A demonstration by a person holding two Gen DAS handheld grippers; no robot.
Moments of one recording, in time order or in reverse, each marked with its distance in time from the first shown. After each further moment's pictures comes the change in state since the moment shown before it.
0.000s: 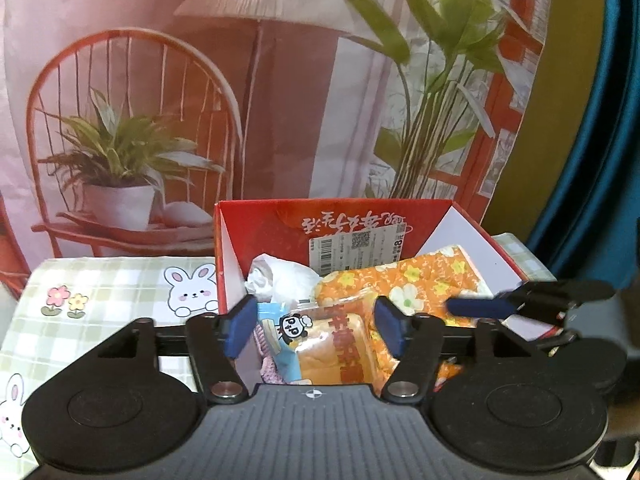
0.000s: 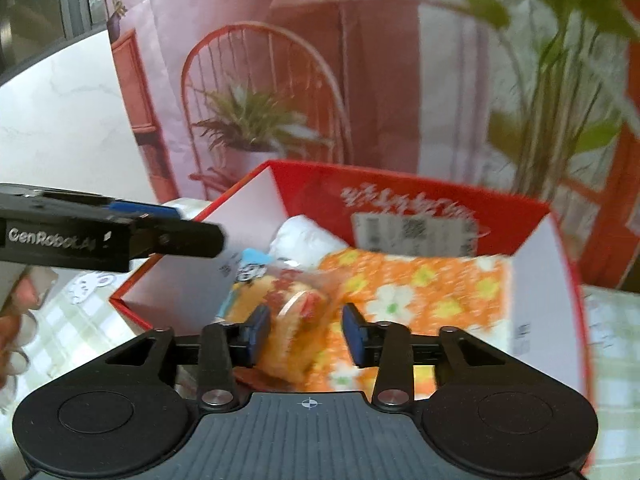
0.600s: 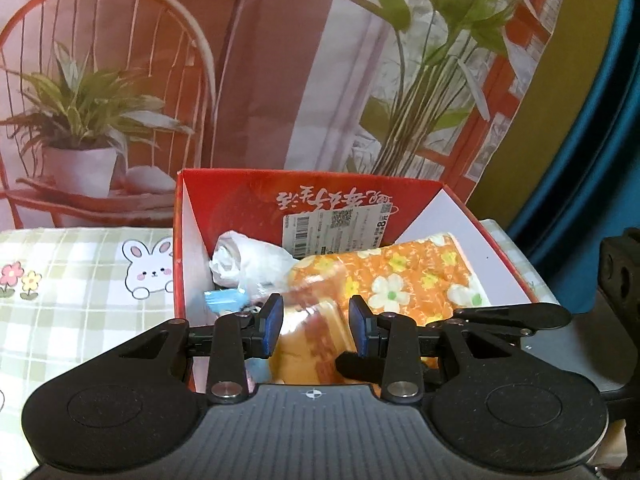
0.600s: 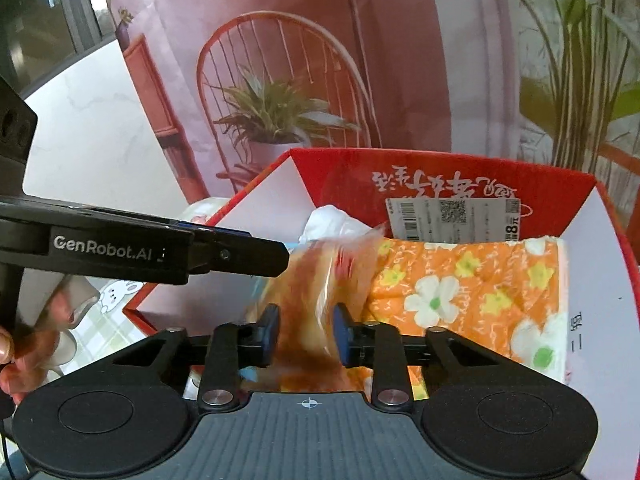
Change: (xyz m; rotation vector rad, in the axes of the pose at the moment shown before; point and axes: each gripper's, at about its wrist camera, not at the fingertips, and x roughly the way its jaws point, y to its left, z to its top) left arm 0.044 0.009 0.007 -0.057 0.097 -0.105; right arm 0.041 -0.003 0.002 0.082 0.059 0.181
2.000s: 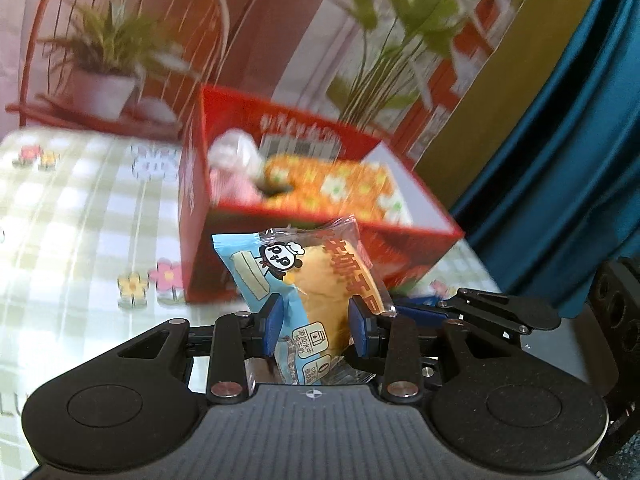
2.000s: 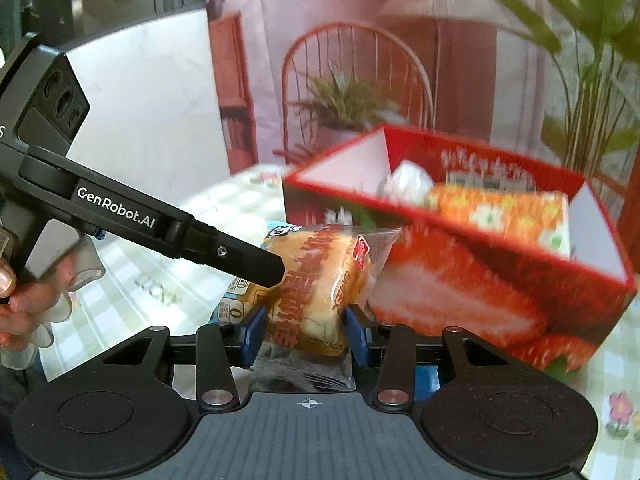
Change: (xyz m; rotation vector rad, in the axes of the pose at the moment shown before) left arm -0.101 0.016 -0.118 -0.116 -0.052 -0.159; right arm -0.096 0.107 -0.111 -0.227 -0.092 -0.019
